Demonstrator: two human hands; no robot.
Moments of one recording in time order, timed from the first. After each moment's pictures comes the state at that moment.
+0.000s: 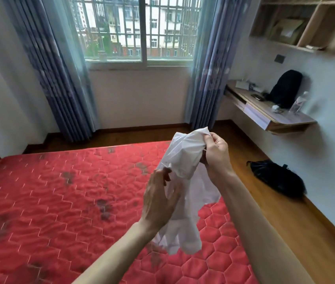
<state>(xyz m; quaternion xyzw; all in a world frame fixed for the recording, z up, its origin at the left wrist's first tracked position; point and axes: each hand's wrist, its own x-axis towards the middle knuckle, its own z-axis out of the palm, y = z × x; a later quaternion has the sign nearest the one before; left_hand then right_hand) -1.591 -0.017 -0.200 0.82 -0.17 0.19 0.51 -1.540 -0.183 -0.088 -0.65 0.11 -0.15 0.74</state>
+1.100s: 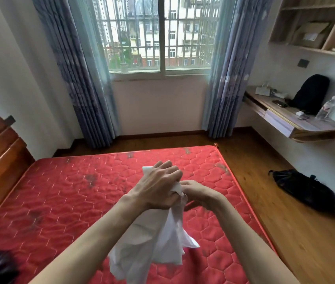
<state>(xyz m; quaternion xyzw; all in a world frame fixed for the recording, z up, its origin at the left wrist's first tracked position) -1.561 0.050 -0.128 0.88 -0.42 0.19 0.13 -1.552 -0.135 -0.162 -0.78 0.00 0.31 0.55</state>
